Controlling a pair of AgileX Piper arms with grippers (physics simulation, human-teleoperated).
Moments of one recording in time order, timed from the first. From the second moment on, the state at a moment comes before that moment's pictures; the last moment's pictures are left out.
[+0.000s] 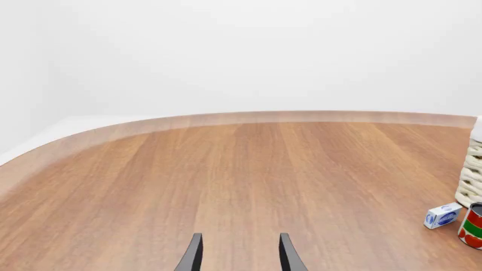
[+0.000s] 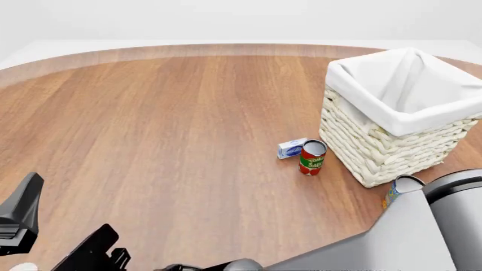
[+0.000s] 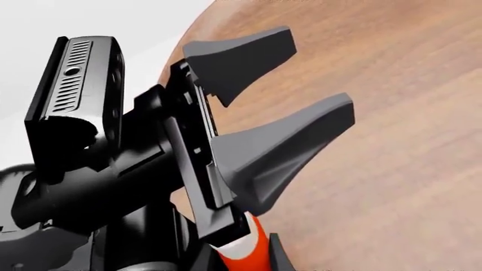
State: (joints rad) left arm 0.00 0.01 0.00 0.00 0.00; right arm 1.41 2.07 -1.19 -0.41 0.35
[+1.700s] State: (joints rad) left arm 0.00 0.01 0.00 0.00 0.00; right arm 1.20 1.83 -0.94 -0.55 0.41
